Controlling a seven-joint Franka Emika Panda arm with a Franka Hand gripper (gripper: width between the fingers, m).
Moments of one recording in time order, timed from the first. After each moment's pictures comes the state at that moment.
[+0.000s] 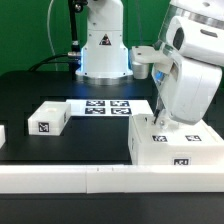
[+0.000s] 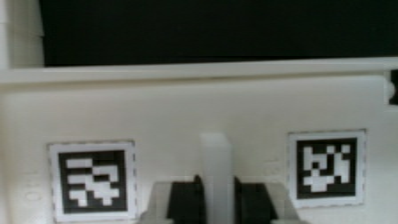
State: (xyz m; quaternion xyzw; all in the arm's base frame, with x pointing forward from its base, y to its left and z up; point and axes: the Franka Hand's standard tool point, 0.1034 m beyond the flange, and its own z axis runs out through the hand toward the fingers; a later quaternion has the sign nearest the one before) arm 0.594 0.051 0.062 0.72 0.69 -0.11 0.06
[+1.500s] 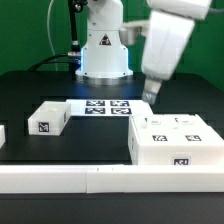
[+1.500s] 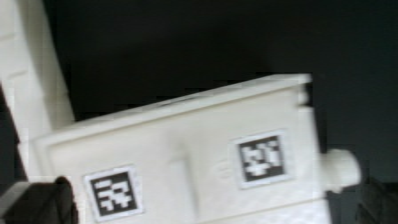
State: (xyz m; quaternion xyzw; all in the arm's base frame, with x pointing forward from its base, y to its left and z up) arm 0.570 0.036 0.111 0.80 0.59 -0.06 0.08
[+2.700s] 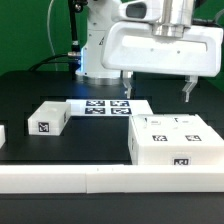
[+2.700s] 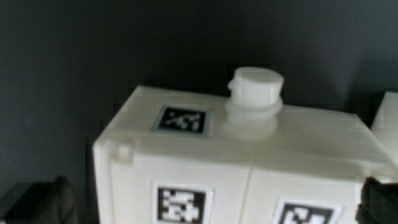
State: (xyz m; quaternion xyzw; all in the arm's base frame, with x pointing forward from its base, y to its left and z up) arm 0.522 0.058 0.075 0.99 0.03 0.09 0.04
